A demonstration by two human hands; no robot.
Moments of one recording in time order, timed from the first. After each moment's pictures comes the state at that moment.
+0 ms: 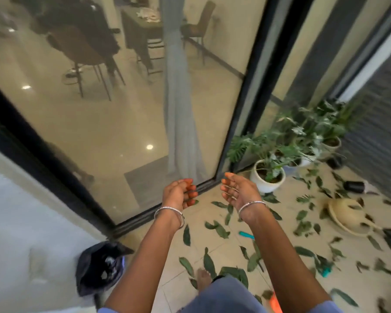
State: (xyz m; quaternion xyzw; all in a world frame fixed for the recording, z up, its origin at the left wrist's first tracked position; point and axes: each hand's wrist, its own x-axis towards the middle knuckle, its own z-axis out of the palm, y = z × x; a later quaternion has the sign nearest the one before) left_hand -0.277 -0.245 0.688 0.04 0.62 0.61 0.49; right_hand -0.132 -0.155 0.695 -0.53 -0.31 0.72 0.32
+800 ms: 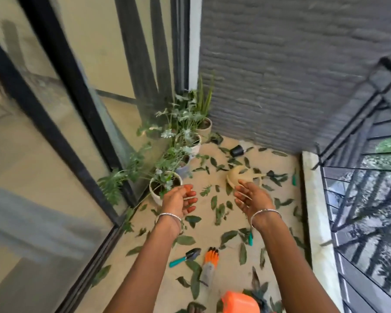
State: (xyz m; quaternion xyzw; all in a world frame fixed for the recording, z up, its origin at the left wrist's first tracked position) left_hand 0.083 0.067 0.697 0.23 0.56 0.41 0.68; right_hand 0.277 0.030 0.706 -0.59 -0.07 0.55 0.58
